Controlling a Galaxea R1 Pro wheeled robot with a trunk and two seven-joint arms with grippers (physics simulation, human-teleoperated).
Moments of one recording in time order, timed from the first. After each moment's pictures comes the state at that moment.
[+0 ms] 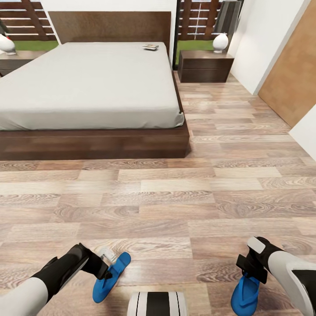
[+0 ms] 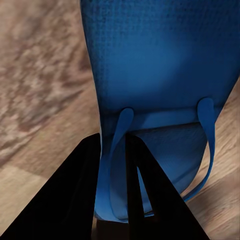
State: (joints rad) left arm -0.65 0.28 -0.66 -0.67 0.12 0.64 -0.47; right arm -0.91 -0.25 0.06 -0.02 -0.78 0.68 -0.39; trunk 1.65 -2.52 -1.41
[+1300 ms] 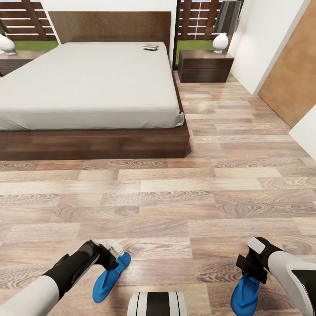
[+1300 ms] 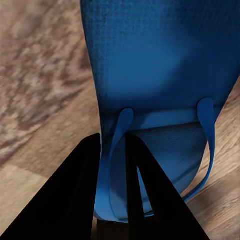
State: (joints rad) left arm -0.65 0.21 -0.63 -0.72 0.06 0.64 -0.28; right arm -0.91 -0.25 0.06 -0.02 -0.79 0.68 -0.39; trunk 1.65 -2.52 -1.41
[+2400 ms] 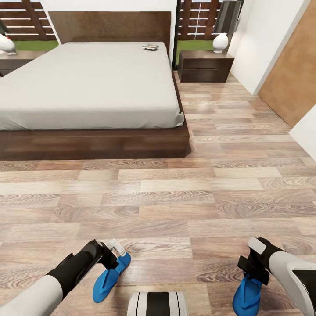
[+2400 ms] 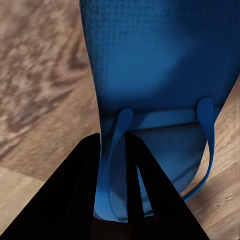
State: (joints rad) left arm -0.65 0.19 -0.63 -0.72 -0.04 0.65 -0.28; right arm -0.91 -0.26 0.06 -0.01 -0.78 0.68 -0.40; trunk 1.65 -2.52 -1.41
